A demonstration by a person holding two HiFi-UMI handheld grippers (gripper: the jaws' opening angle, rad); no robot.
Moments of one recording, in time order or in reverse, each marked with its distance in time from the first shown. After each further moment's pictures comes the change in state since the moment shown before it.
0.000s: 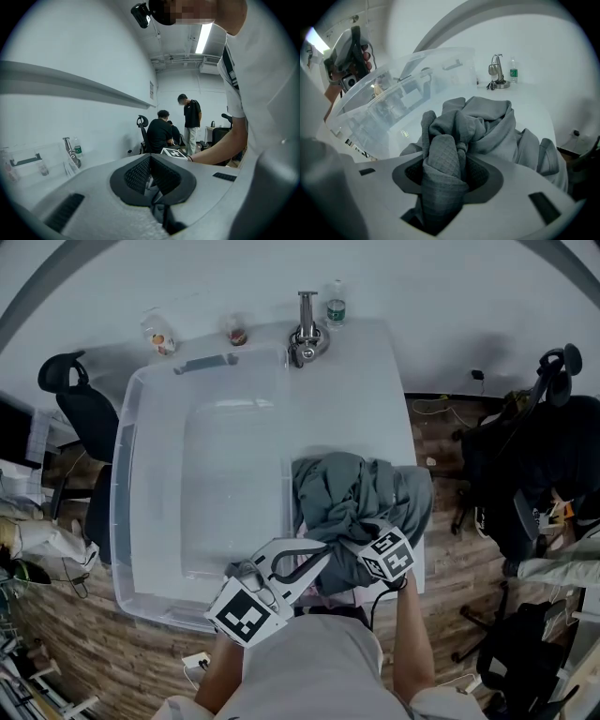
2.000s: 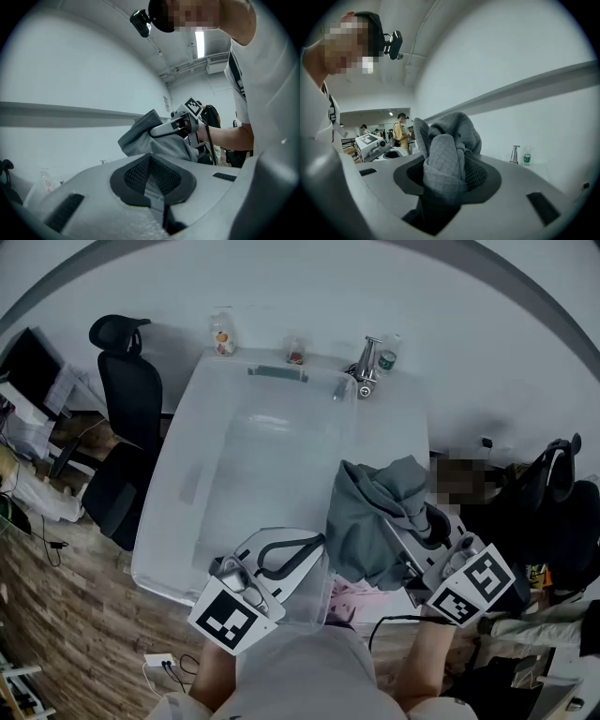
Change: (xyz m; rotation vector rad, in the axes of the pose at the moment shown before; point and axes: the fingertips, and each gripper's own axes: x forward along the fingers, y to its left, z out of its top) left arm -0.137 0.042 0.065 0.113 -0.159 0.288; right arm -0.211 0.154 0.287 -0.219 -0.677 0.064
